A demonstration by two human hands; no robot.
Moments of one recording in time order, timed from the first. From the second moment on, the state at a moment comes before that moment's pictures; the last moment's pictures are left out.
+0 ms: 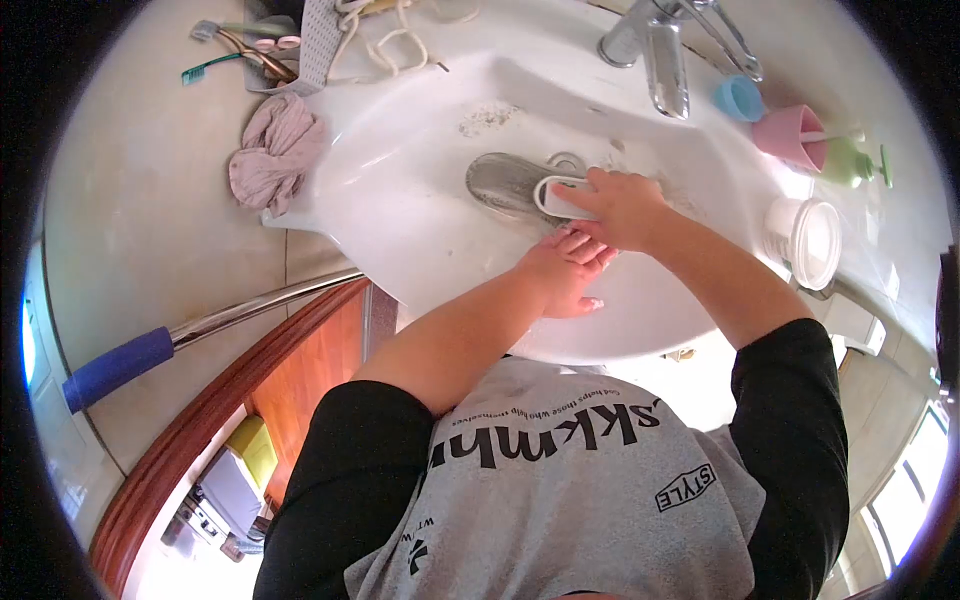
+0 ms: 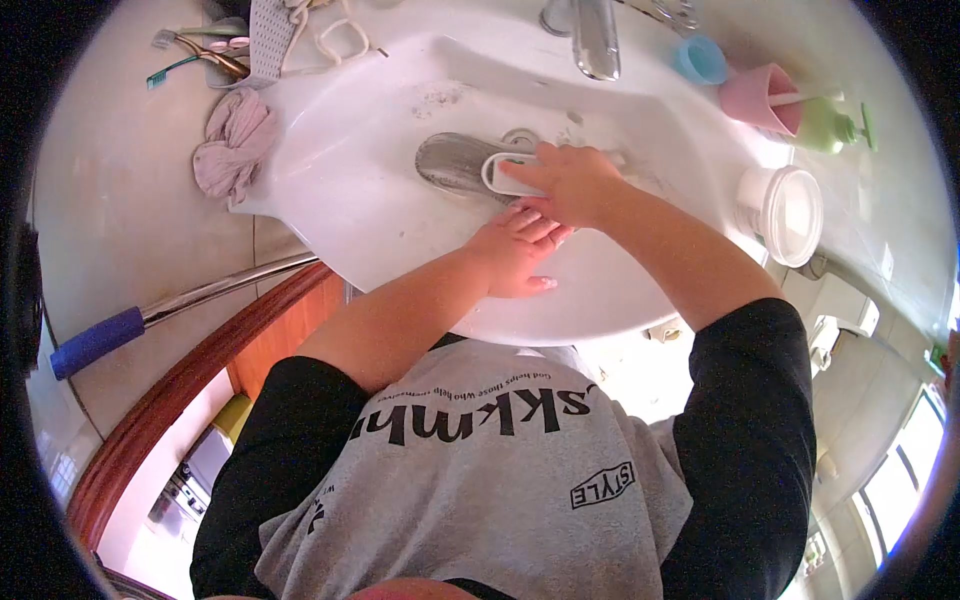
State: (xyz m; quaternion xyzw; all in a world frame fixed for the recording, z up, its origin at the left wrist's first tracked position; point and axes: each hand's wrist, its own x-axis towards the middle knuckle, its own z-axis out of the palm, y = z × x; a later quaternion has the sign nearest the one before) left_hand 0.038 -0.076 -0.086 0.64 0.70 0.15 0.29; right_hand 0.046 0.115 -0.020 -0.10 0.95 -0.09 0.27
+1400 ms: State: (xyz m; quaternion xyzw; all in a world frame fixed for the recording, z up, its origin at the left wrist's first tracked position) left_hand -0.099 0.064 -0.074 0.44 0.81 -0.18 0.34; right_hand 0.226 0.132 0.020 0.37 0.85 -0.35 0.11
